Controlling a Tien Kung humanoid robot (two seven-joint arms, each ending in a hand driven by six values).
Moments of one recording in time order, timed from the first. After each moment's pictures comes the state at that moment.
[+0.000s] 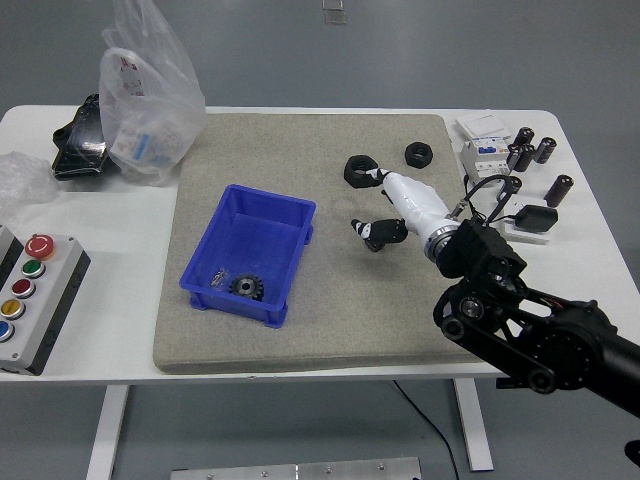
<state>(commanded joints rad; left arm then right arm) -0.01 0.09 -1.48 -0.18 1.48 0.14 0.09 0.61 -0.30 0.58 1.37 -1.79 -0.20 -0.62</state>
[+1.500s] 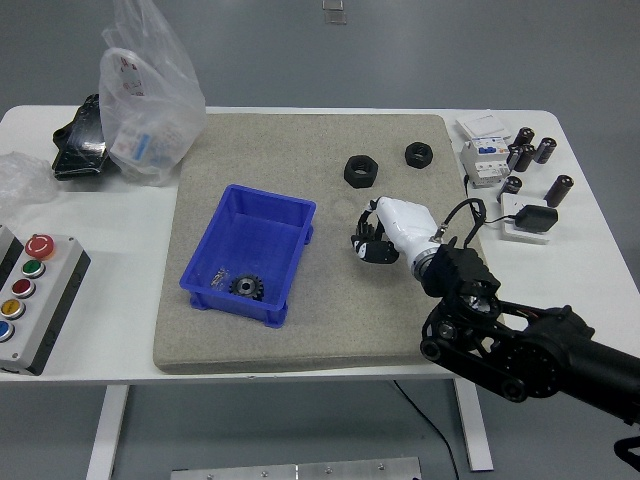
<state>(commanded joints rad) -0.02 0.09 -1.47 -0.18 1.48 0.14 0.09 0.67 -0.25 0.43 1.27 -1.79 -0.36 -0.57</state>
